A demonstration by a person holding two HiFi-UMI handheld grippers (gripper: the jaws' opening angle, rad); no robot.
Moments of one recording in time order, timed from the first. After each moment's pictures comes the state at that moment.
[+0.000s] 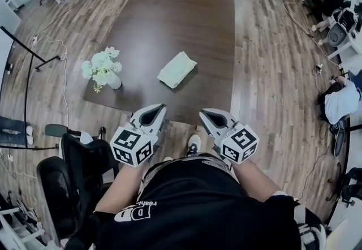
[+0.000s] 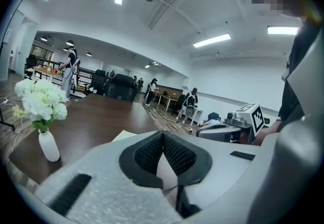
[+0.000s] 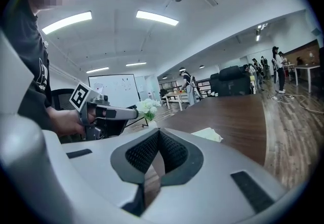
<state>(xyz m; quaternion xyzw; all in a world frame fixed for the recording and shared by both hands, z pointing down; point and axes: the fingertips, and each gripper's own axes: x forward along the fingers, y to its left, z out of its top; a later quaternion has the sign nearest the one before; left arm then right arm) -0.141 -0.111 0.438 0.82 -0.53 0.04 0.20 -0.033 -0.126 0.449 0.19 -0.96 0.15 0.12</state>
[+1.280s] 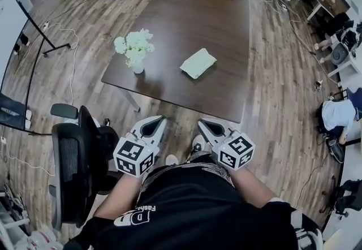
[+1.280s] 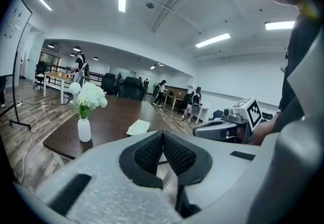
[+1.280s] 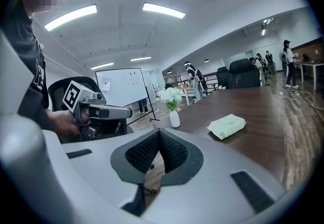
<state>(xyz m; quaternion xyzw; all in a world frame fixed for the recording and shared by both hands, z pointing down) -0.199 0.036 0.450 0.80 -0.56 0.04 0.19 -0.095 0.001 0.468 0.16 -0.96 0.16 0.14</state>
